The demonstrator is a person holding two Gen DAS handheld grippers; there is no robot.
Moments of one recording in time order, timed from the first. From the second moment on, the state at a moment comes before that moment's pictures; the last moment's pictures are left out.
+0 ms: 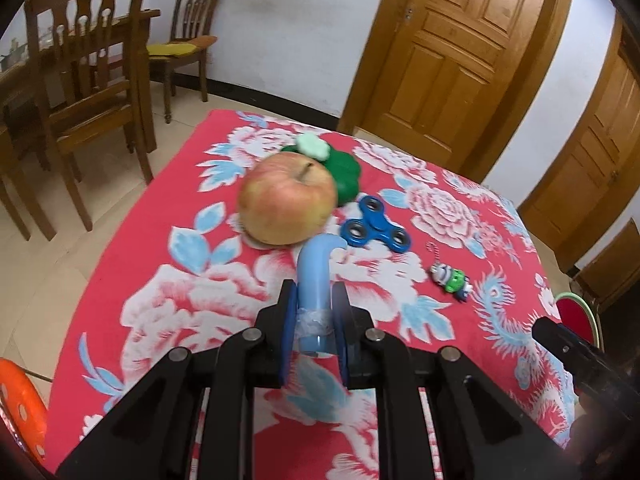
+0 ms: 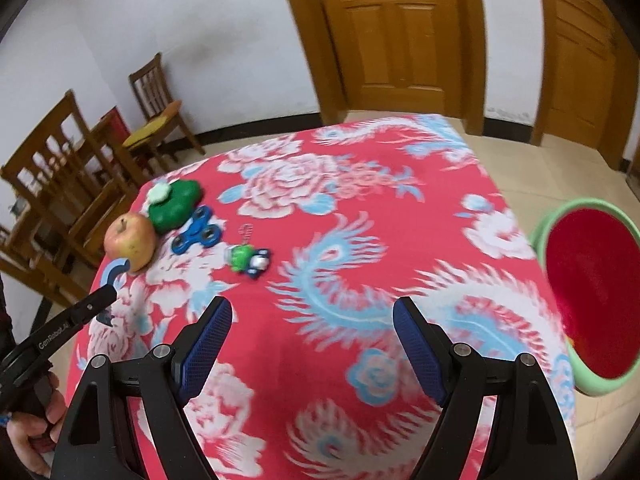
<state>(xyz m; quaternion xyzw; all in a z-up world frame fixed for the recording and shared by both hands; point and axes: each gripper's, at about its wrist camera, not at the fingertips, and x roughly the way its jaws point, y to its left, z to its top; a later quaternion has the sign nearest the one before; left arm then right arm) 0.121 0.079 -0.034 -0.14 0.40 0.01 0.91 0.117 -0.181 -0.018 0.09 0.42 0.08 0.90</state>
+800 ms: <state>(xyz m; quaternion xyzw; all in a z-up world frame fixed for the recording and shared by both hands) 0.120 0.120 -0.050 -0.18 0.39 0.02 0.90 0.183 -0.101 -0.060 0.05 0.45 0.05 0.89</state>
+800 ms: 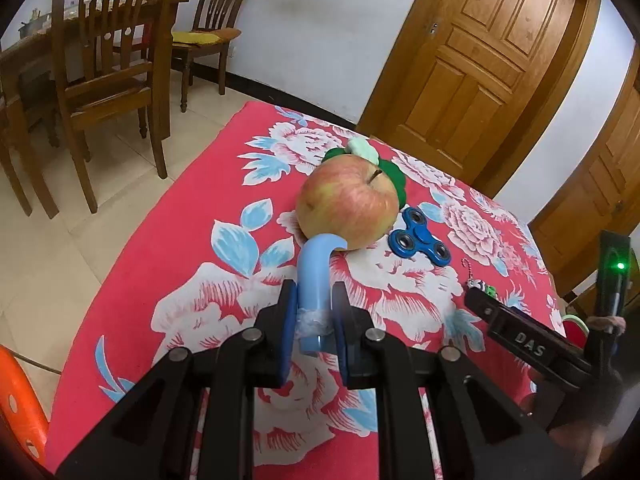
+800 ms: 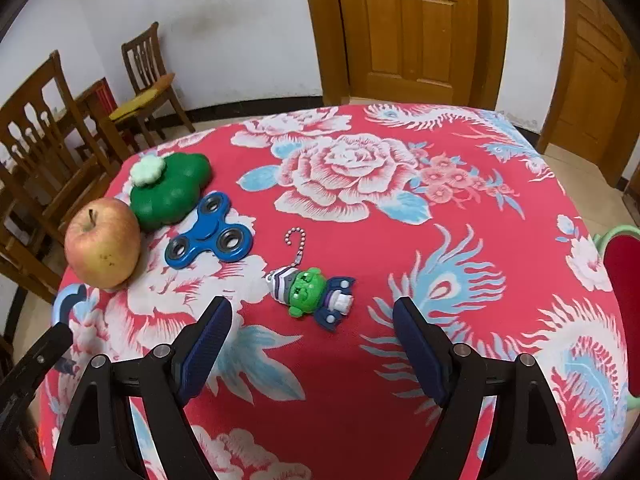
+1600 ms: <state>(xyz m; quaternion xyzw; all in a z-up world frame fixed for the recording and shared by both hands) 0.110 0.097 -0.046 -0.17 0.40 0.00 0.90 0.163 -0.123 -0.051 0.09 0.43 0.04 0.90</state>
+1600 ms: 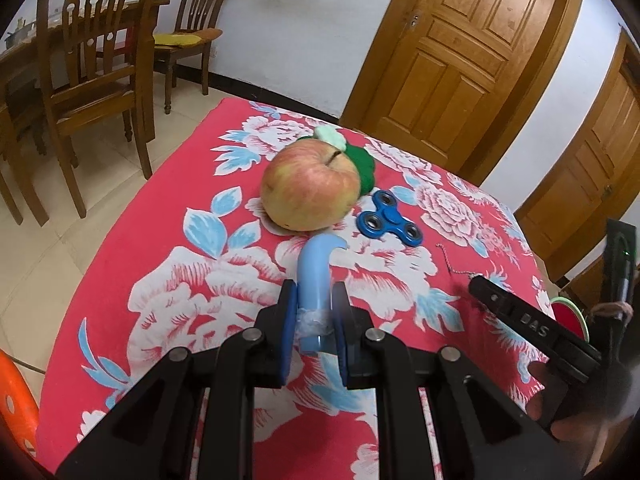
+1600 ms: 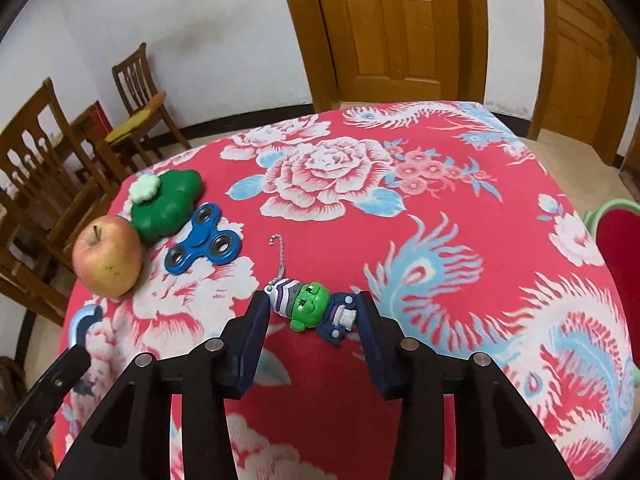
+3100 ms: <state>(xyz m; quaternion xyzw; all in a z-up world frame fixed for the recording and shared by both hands) 0.074 -0.102 0.024 -0.07 0.37 -0.21 0.90 0.012 -0.318 0.028 0.19 0.30 -0.07 0.93</state>
